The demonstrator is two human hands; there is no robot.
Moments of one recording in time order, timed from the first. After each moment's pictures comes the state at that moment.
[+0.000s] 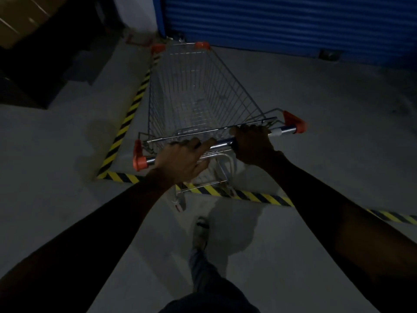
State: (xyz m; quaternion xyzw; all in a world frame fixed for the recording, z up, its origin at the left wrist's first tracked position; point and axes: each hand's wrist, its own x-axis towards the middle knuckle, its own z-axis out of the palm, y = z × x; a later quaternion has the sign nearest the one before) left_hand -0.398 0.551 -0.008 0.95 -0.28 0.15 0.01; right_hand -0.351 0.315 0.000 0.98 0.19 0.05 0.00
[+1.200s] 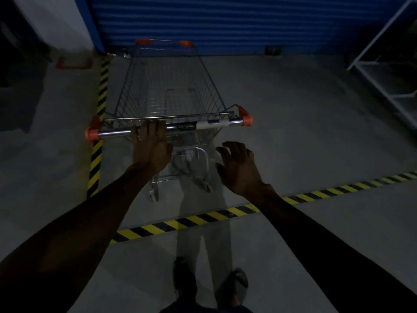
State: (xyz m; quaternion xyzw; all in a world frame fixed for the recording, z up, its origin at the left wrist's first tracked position) left_hand -0.076 0.723 -0.016 0.98 -0.19 0.10 0.03; right_hand -0.212 0.495 0.016 0.99 0.03 0.10 -0.09
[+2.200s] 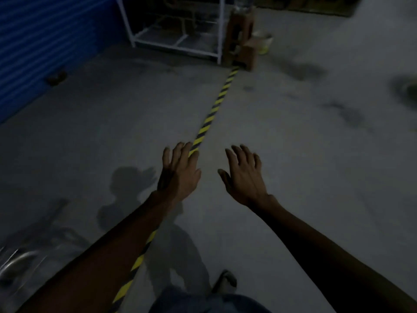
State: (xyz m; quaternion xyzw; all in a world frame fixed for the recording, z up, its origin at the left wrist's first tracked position) left_hand -0.472 0.168 -0.004 0.67 -0.73 0.09 0.05; right_hand -0.679 0.126 -0.008 0.85 -0.50 0.13 -0.05
